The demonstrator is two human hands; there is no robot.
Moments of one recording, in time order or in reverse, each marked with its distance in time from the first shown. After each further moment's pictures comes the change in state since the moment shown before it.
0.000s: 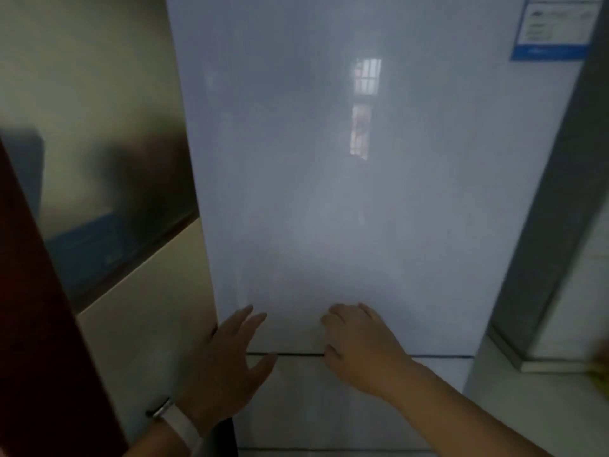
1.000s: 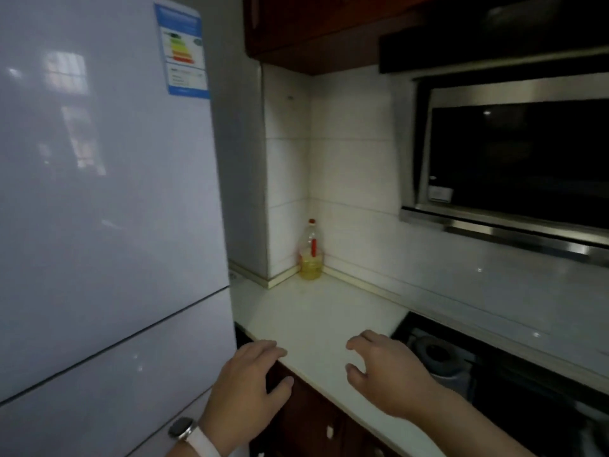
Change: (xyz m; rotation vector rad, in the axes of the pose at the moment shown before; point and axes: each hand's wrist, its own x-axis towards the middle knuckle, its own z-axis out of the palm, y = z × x) left_hand -0.188 0.226 0.037 -0.506 -0.429 0.796; right_hand -0.406 -0.118 -0.169 -0.122 -0.097 1.037
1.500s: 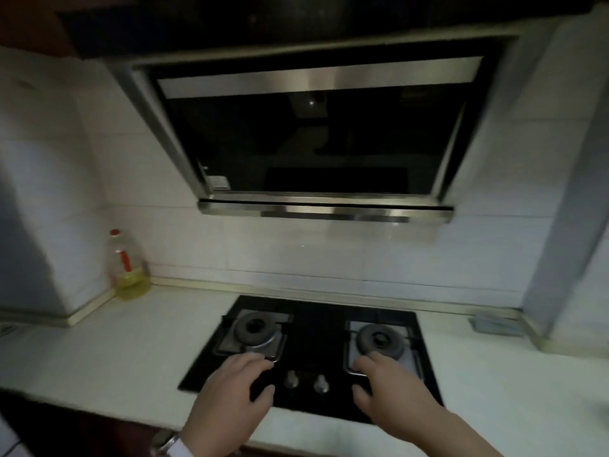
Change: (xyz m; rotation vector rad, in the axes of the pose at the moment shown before) left_hand 0.020 0.303 0.186 -0.131 -0.285 0.369; right_hand -0.311 0.244 -0.061 0.023 0.036 0.589
